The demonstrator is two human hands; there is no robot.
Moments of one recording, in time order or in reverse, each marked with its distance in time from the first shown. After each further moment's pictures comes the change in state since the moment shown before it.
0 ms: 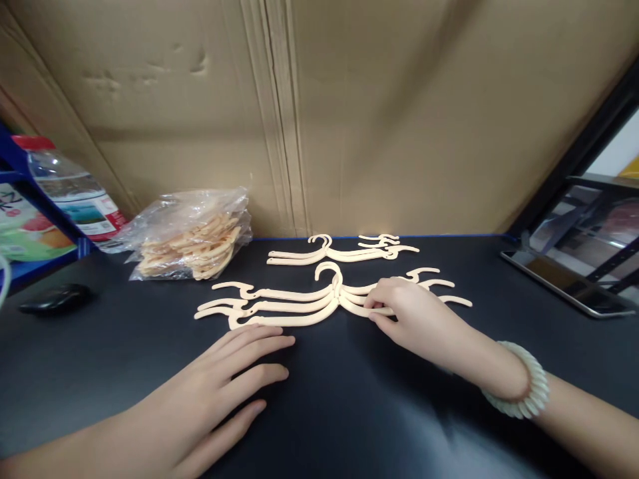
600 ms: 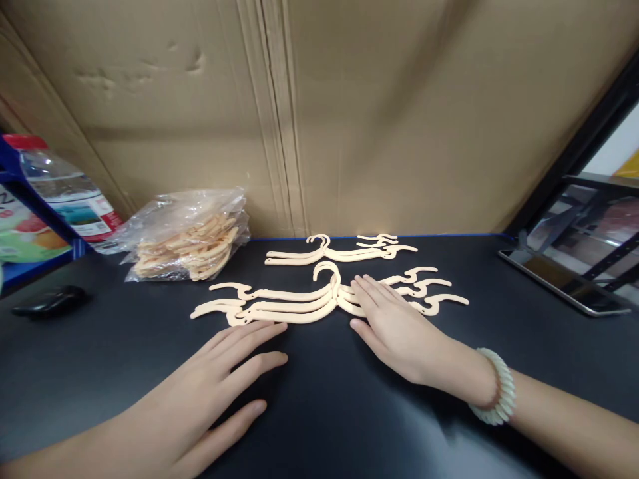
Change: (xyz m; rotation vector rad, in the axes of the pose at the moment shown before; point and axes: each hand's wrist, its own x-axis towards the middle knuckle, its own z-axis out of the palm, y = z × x) left_hand -0.003 -0.003 0.004 0.037 0.051 -0.107; right_hand -0.007 -0.016 0.020 -0.117 -0.068 0.027
